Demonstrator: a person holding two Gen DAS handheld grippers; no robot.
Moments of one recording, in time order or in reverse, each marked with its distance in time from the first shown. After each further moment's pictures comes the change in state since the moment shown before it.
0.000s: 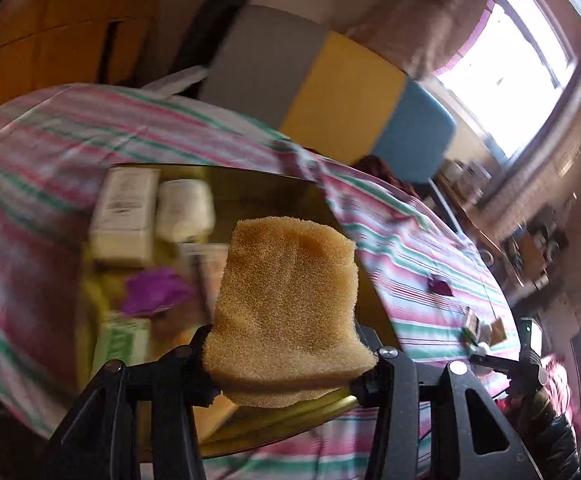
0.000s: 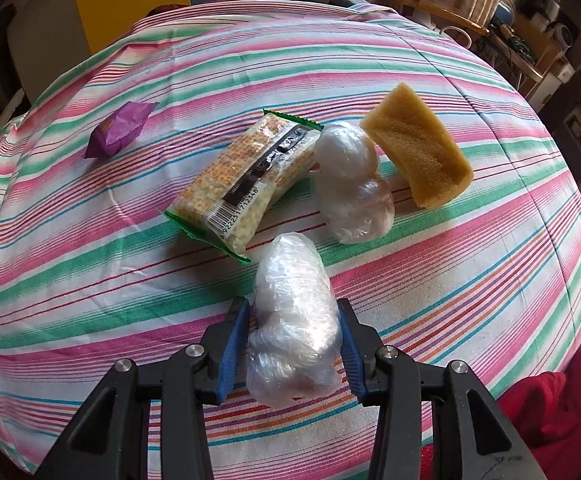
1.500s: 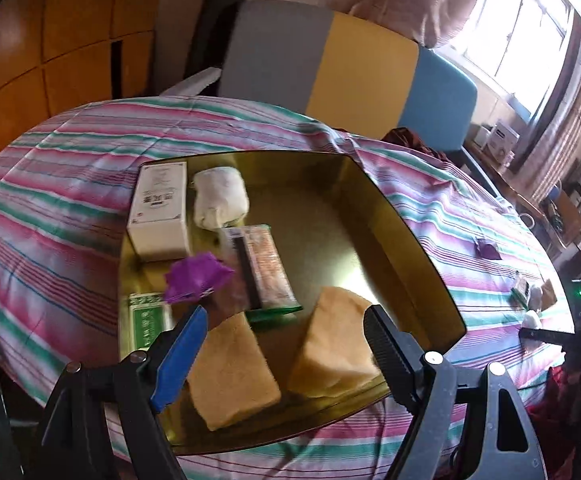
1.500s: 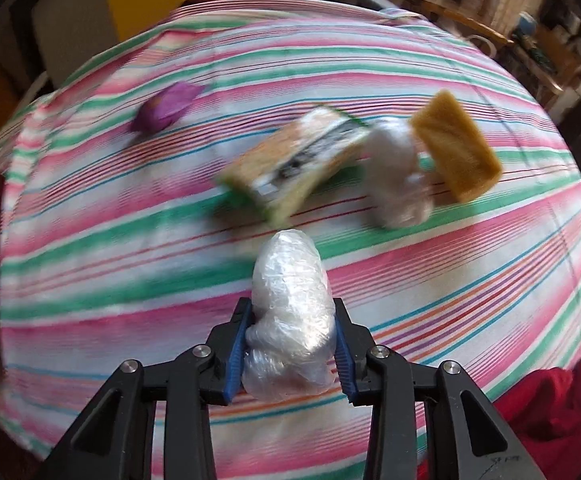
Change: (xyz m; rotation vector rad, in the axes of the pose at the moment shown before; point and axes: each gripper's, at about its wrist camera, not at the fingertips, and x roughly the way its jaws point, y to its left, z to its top) left arm 0.017 -0.010 -0.015 0.126 0.030 0.171; right arm -0.027 0.041 -0.023 -0.085 0.003 0.074
